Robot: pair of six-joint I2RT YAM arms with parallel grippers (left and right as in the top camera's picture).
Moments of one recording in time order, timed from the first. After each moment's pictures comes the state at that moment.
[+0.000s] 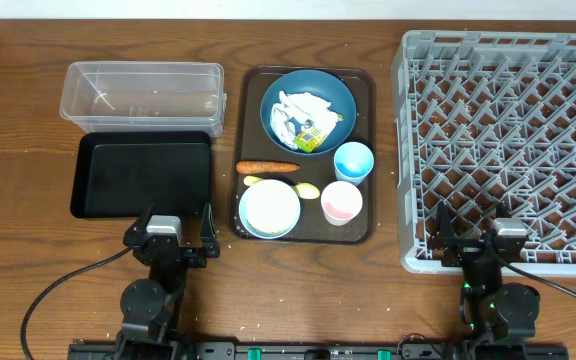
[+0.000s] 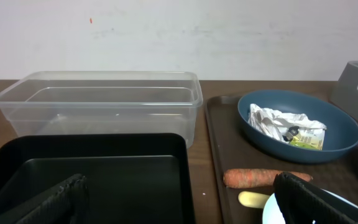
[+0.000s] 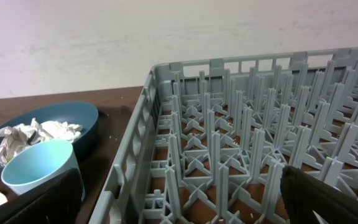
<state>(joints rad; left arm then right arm) -0.16 0.01 0.03 -0.13 -0.09 -0.06 0.02 0.01 0.01 -0.07 0.00 0.12</state>
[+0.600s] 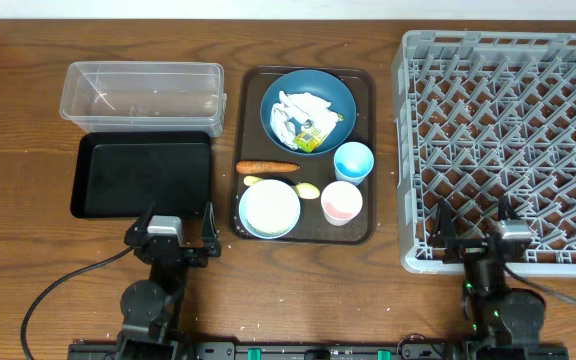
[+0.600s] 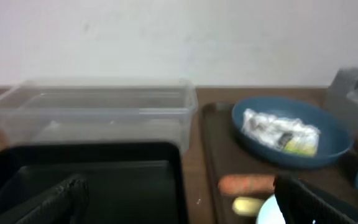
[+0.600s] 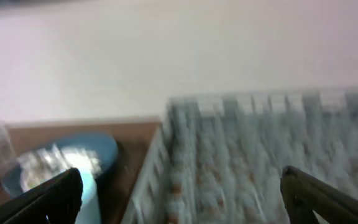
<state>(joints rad) -0.16 0.01 0.01 -0.04 -0.06 -0.06 0.02 0.01 0.01 0.12 -0.07 0.12</state>
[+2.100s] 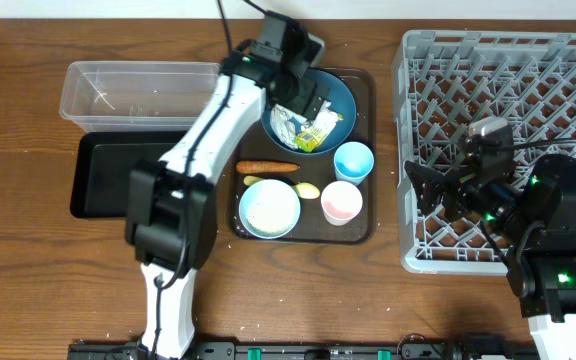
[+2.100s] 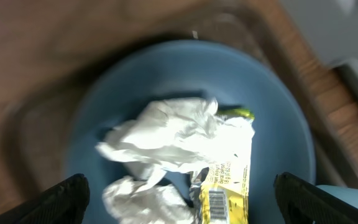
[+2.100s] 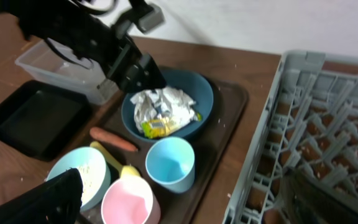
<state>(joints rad) -0.38 2.16 1.84 -0.70 0.19 0.12 0.02 0.87 0.86 -0.49 -0.50 -0.01</state>
